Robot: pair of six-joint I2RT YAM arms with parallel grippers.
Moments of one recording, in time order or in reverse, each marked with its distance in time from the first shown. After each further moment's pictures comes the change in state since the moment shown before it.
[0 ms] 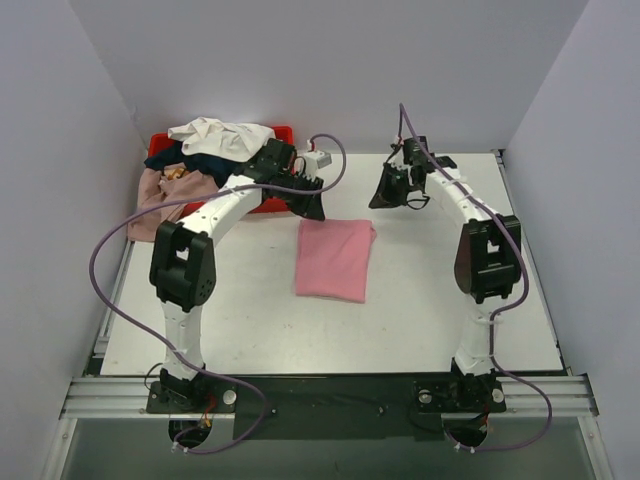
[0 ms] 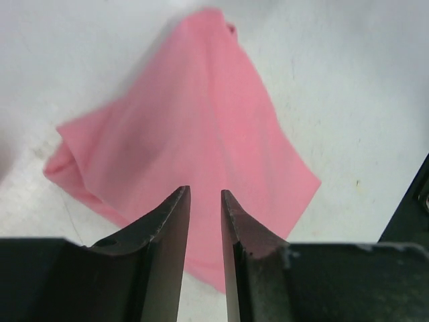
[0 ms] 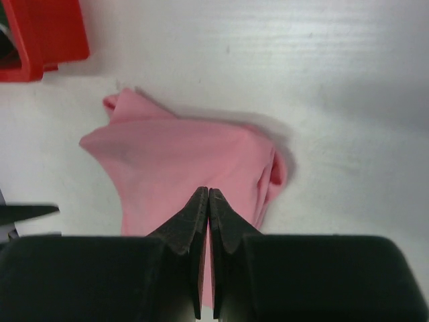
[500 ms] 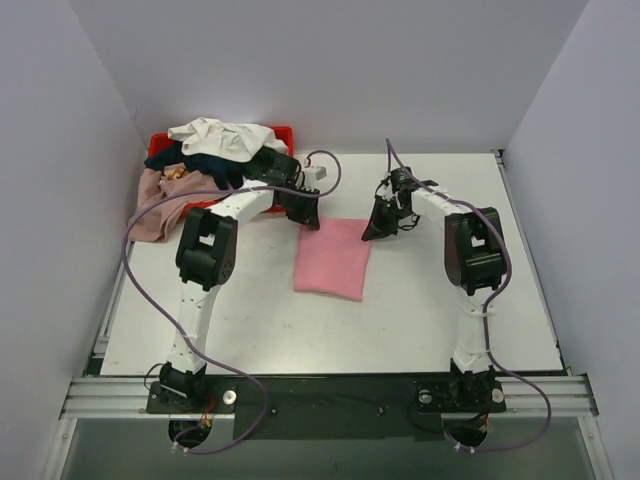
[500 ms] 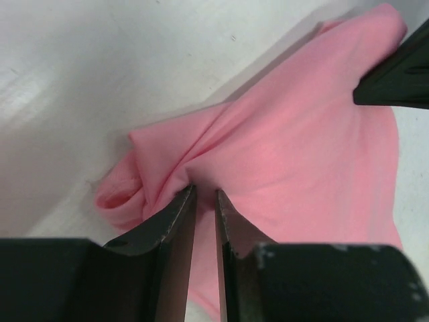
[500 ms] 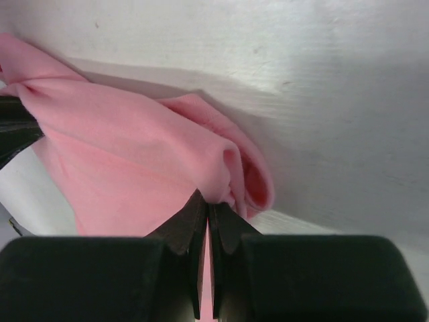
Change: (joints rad) left arm 0.039 0.304 0.148 0.078 -0.066 -0.087; right arm 0.049 0.050 -0.237 0.083 -0.039 0.067
